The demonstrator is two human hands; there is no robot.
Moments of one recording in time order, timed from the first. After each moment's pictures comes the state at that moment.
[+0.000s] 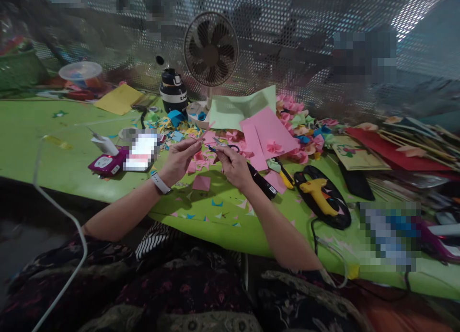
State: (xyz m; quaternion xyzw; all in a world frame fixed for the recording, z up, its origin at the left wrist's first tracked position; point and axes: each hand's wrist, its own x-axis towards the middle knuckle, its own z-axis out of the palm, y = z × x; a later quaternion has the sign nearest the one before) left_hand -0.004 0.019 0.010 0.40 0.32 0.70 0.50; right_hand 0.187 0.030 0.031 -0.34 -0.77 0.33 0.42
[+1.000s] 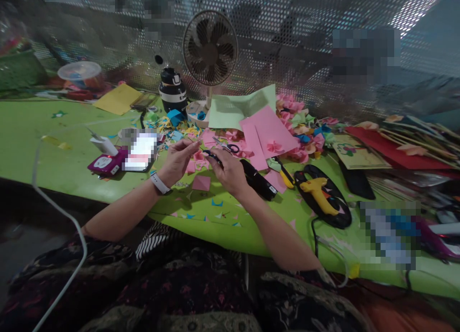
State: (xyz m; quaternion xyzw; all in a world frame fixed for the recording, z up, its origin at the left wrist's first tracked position) left_hand -0.004 0.013 0.020 0.42 0.32 0.70 0.49; right_hand 0.176 0.017 0.028 -0.33 -0.82 0.18 0.43
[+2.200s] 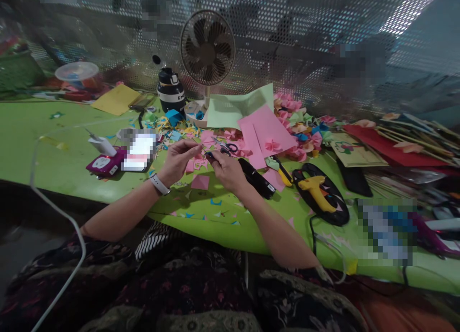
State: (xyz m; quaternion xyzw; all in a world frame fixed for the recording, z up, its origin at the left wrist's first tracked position) left_hand 0.002 0.004 0.027 0.45 0.32 0.68 0.48; right_hand 0.180 0.023 0.027 -0.35 -0.85 0.19 0.35
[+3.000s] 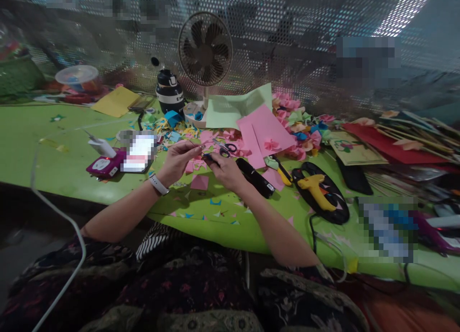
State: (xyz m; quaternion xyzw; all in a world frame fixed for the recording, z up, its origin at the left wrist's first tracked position) left_hand 0.000 0.007 0.023 0.45 0.31 0.67 0.50; right_hand 0.182 0.025 0.030 -0.32 -0.85 0.28 0.32
